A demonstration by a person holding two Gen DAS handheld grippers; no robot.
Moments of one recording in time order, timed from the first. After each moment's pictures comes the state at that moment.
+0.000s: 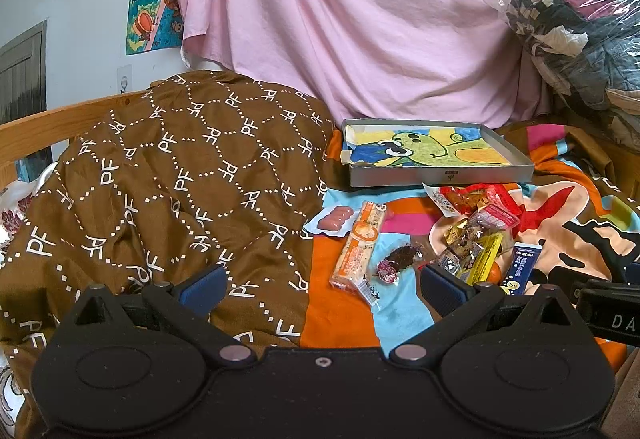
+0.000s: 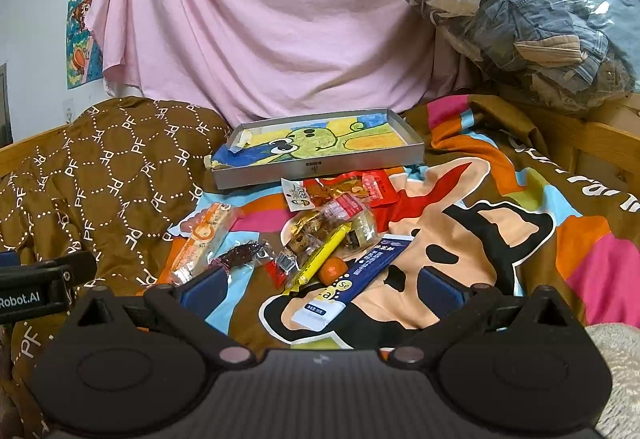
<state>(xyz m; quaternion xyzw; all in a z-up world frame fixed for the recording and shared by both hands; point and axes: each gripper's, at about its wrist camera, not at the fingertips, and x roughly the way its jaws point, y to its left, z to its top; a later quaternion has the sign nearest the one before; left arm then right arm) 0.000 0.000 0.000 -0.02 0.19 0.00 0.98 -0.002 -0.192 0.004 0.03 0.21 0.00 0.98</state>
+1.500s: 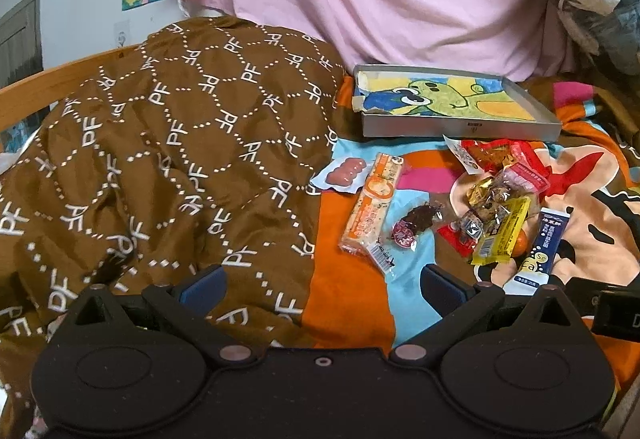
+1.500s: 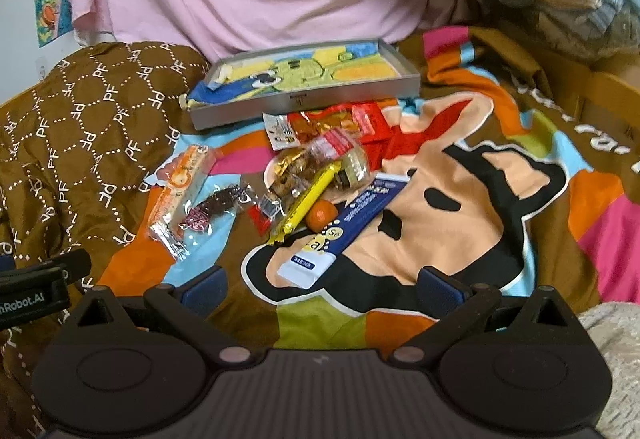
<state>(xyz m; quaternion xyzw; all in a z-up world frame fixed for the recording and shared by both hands) 0.047 -0.001 -0.017 -0.02 0.27 0.02 0.96 0.039 -0.199 -0.008 0.05 0.33 -0.02 0.94</state>
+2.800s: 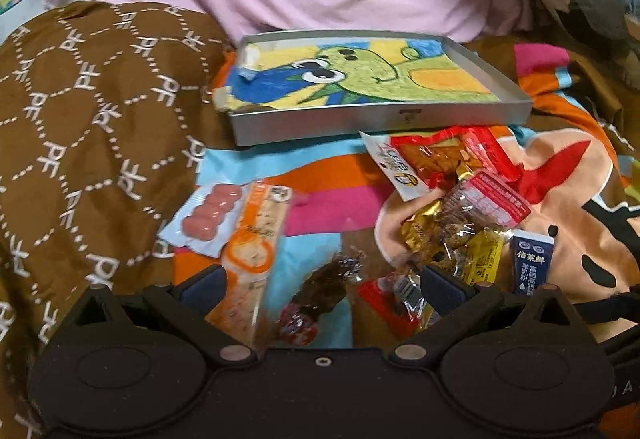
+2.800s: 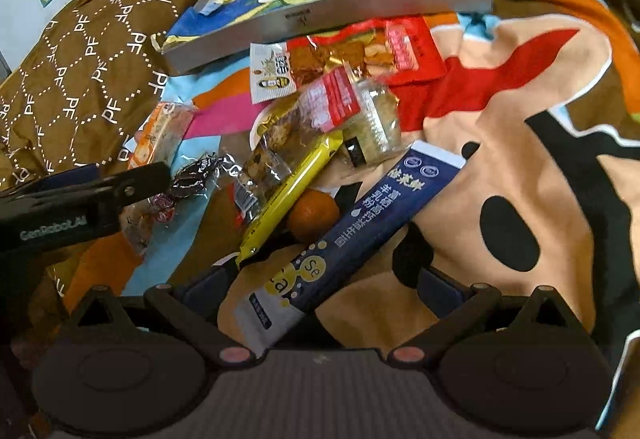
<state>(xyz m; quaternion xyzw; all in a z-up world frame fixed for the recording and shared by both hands) 0.200 -0.072 -0.036 0.01 0.32 -0.10 0.94 0.176 -0.260 -0.048 0.07 0.48 0.11 0.87</state>
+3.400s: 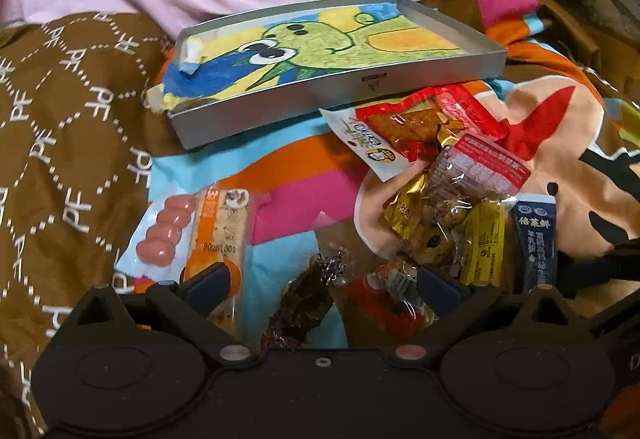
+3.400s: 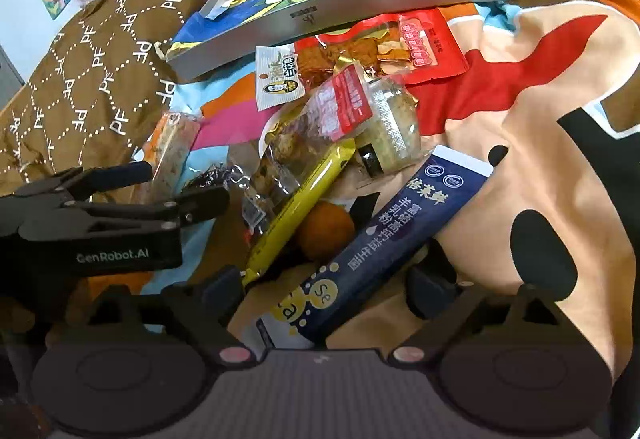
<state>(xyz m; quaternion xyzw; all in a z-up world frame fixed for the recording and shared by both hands) 0.230 -0.086 -0.054 0.08 0.34 -0.17 0.92 0.189 -0.261 -0.058 0.10 0.47 0.13 0.87</state>
